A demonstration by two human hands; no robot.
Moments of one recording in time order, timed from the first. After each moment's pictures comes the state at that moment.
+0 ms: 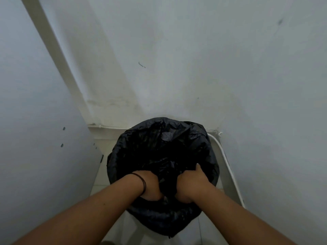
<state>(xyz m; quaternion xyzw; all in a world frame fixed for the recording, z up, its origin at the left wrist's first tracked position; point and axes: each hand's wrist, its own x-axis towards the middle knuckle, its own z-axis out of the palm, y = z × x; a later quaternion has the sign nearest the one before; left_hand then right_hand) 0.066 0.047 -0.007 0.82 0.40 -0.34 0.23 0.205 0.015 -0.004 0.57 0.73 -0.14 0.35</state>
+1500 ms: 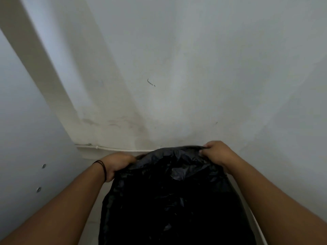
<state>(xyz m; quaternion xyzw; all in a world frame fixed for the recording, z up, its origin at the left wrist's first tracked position) -0.014 0.216 -0.015 0.42 0.63 0.16 0.63 0.276 0.207 0.012 0.77 0.55 -0.30 -0.13</state>
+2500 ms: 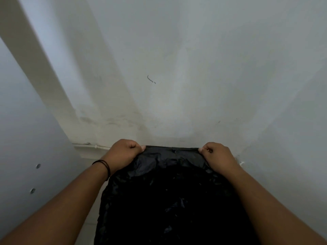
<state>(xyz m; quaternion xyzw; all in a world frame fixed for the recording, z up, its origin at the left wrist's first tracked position) -0.005 0.227 -0.011 0.64 0.62 0.24 0.39 0.277 0.203 -0.015 0.75 0.60 -0.20 -0.19</state>
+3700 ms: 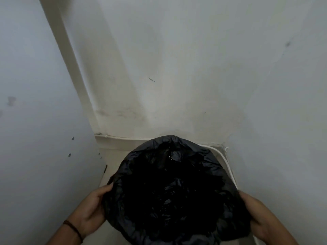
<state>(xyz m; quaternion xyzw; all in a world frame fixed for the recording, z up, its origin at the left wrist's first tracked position) -0.068 0.026 -0.045 0.14 0.45 0.39 0.79 0.330 -0.018 -0.033 0.63 0.13 -0.65 -0.41</state>
